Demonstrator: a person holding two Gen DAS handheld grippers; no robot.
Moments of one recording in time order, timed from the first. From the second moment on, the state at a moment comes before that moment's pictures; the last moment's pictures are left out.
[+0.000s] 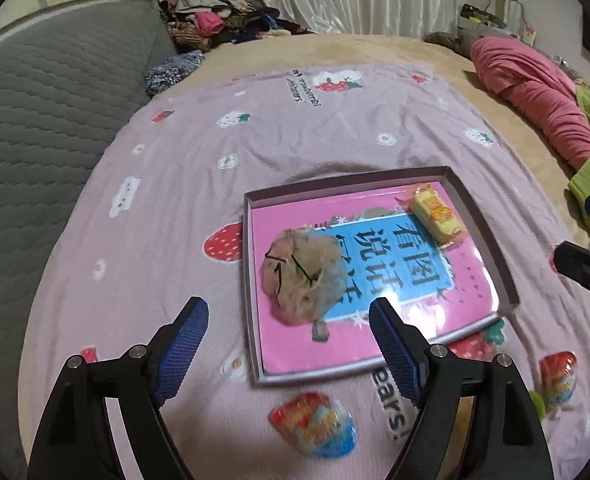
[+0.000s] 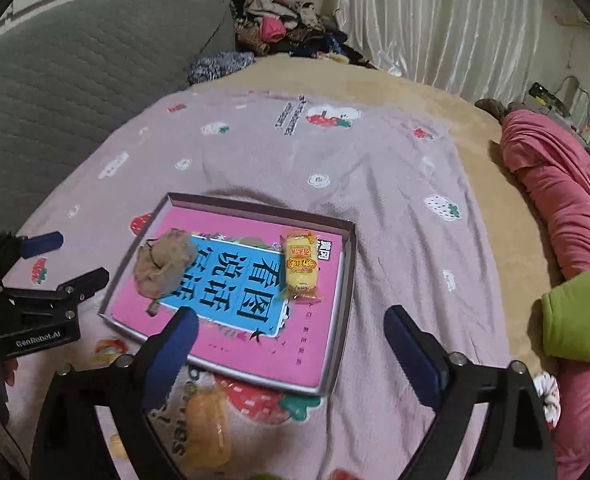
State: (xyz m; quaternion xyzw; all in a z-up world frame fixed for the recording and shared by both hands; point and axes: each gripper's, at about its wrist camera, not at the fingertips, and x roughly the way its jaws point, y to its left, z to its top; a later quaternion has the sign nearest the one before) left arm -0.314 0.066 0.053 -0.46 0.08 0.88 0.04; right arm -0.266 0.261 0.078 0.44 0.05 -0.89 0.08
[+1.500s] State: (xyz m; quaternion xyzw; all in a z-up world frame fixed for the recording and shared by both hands) left arm -0.108 0.111 0.078 -0.42 0.11 0.90 0.07; right arm -0.066 0.276 0.121 0.39 0.10 -0.91 0.09
